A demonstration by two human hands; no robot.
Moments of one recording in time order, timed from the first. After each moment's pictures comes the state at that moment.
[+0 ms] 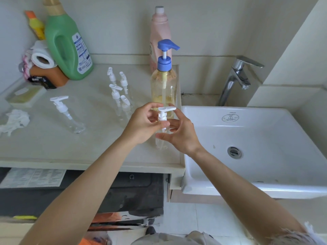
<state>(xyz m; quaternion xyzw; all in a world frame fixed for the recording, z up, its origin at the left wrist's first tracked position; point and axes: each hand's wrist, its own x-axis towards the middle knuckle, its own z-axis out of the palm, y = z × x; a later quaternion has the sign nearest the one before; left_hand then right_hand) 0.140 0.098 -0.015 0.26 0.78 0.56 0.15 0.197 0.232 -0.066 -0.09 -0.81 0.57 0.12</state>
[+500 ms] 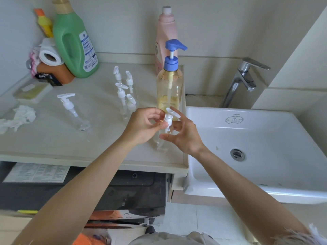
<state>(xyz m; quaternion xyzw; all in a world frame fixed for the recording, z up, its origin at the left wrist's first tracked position) 0.137 0.086 -0.020 0.27 0.81 0.52 0.10 0.197 0.231 -0.069 -0.09 -0.83 0.54 0.10</state>
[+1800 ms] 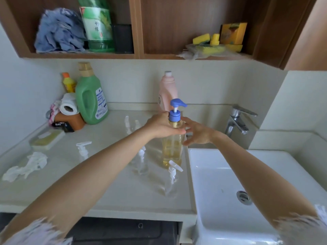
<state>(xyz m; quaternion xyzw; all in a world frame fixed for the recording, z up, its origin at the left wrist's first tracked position) 0.066 0.135 0.077 0.31 0.89 0.32 0.10 0.105 0.320 0.027 -0.02 -0.92 0.38 -0.06</state>
